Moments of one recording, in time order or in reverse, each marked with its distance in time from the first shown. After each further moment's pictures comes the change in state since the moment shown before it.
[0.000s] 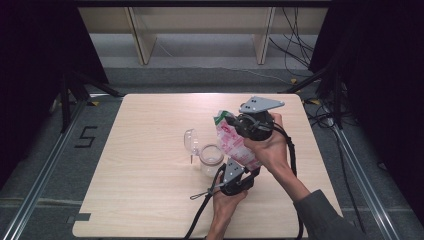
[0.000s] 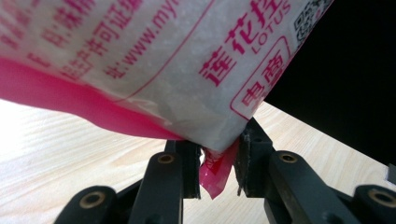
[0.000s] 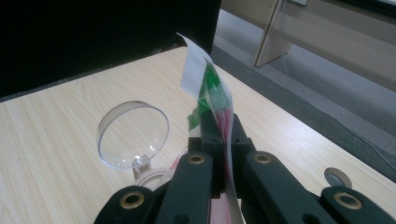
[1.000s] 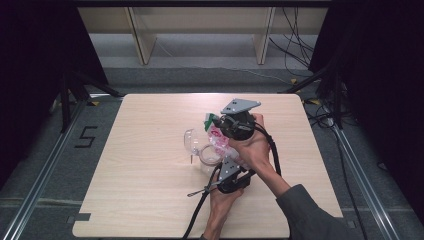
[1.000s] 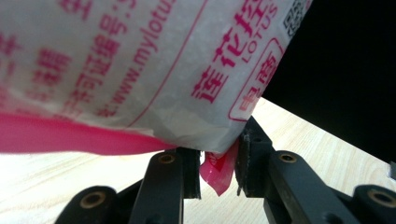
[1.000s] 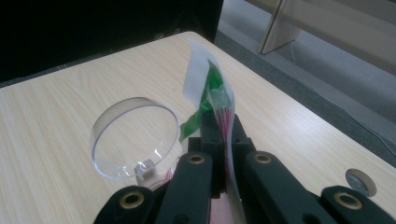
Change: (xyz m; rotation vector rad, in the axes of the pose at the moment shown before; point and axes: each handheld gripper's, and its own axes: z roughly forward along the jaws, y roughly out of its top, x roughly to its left) left arm 0.014 -0.007 0.004 -0.017 -0.044 -0.018; right arm 0.013 0.001 0.040 0.059 0.005 -0.013
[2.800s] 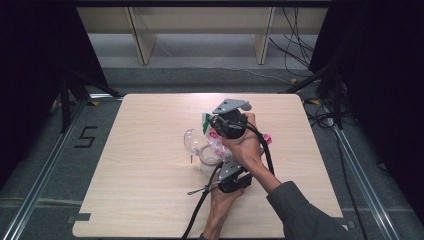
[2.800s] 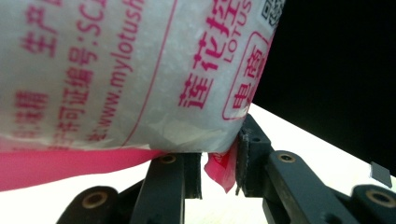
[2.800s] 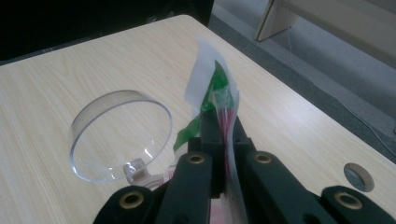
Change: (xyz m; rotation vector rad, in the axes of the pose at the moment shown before) left arm -0.001 0.001 0.002 -0.018 -0.049 -0.010; right arm 0.004 0.002 0.021 0.078 -0.026 -0.002
